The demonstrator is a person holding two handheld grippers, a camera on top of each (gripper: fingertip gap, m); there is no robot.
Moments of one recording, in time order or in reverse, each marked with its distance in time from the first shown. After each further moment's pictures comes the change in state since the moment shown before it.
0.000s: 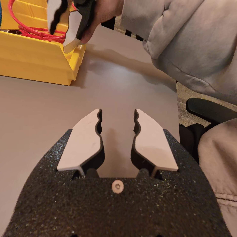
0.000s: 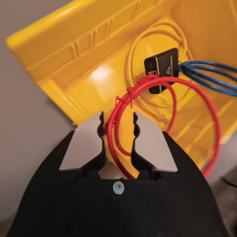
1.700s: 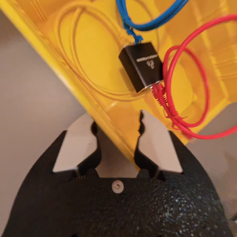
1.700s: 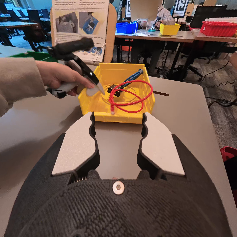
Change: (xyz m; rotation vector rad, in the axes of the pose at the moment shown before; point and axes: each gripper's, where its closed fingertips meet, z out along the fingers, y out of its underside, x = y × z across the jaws) left arm -0.218 -0.064 0.120 -0.390 -0.605 -0.727; right arm -0.049 0.053 -0.184 0.700 0.422 0.705
